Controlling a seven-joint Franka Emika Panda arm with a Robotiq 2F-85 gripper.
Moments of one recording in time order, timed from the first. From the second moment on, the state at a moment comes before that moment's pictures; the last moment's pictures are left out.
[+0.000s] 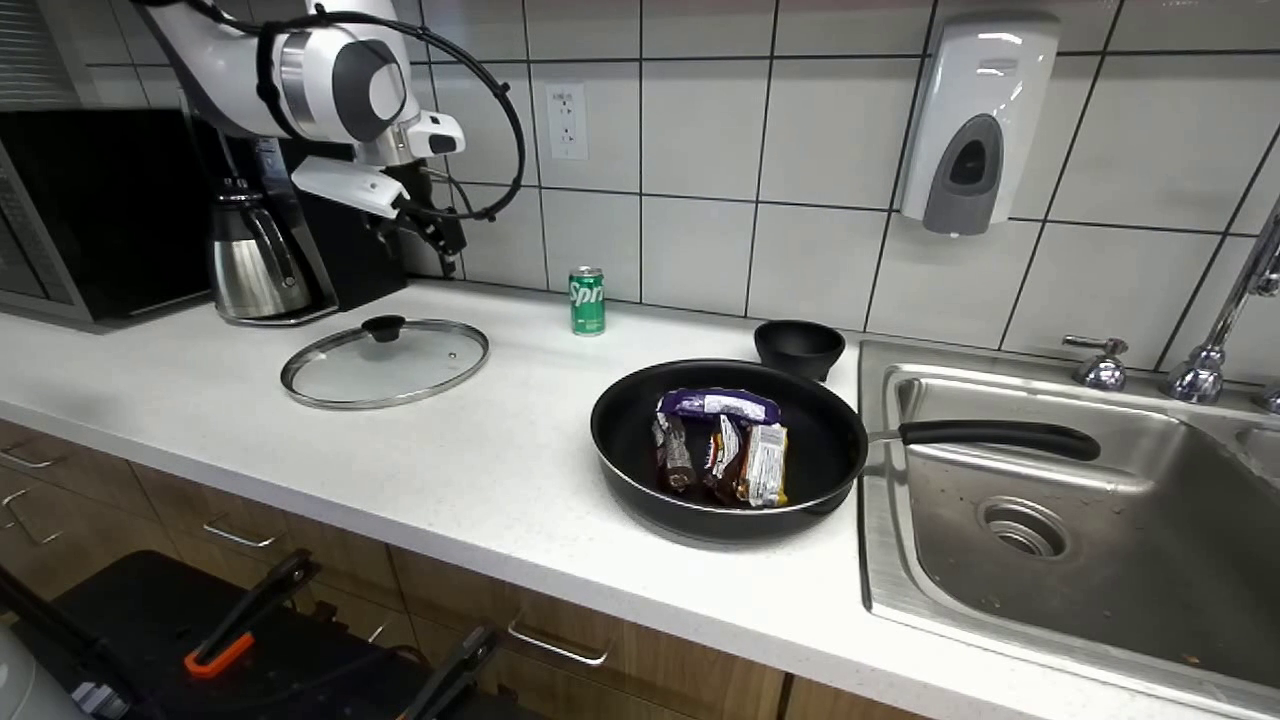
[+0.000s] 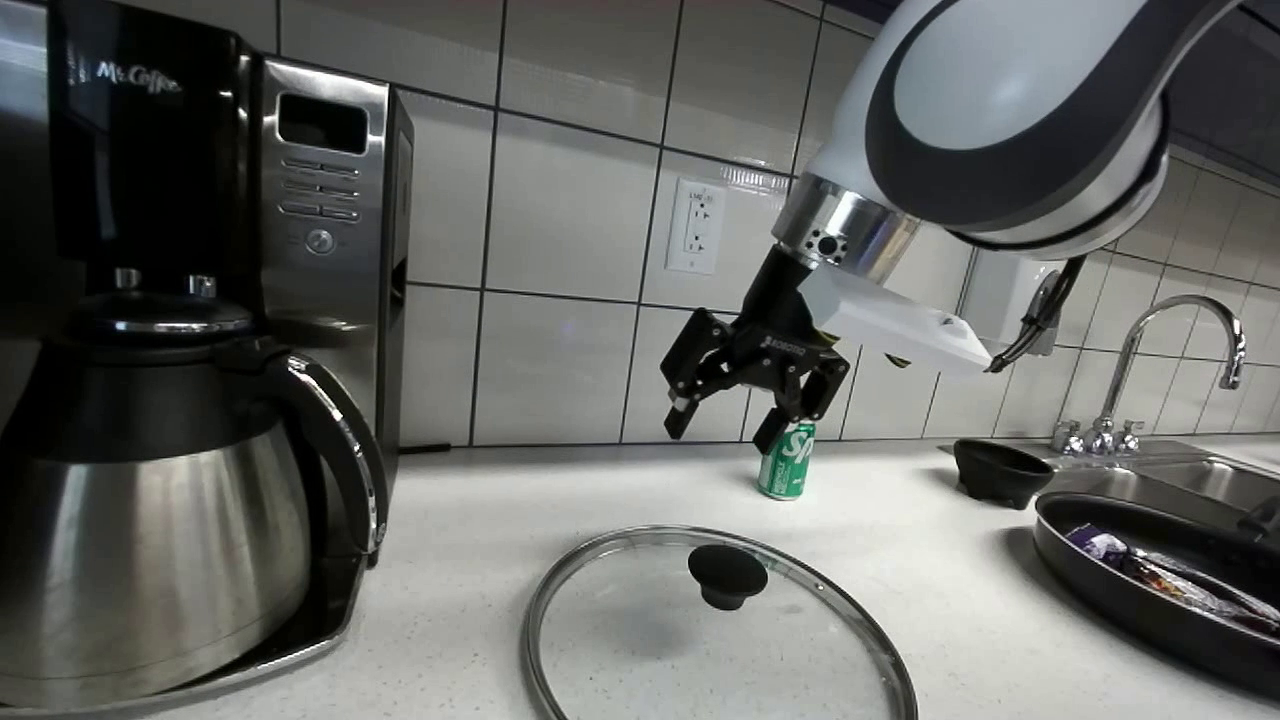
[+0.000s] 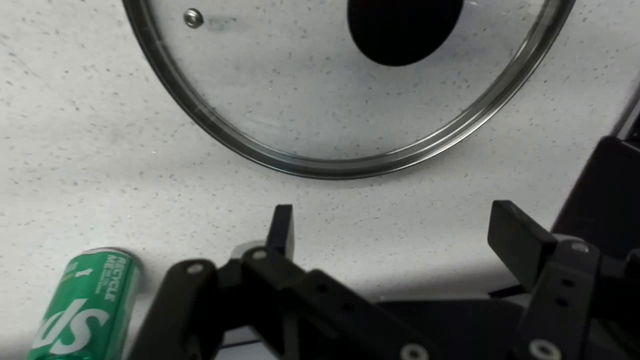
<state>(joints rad) 0.24 0.31 0.15 -2.13 0.04 2.78 0.26</state>
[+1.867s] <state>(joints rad) 0.27 0.40 0.18 -2.04 0.03 2.43 0.20</state>
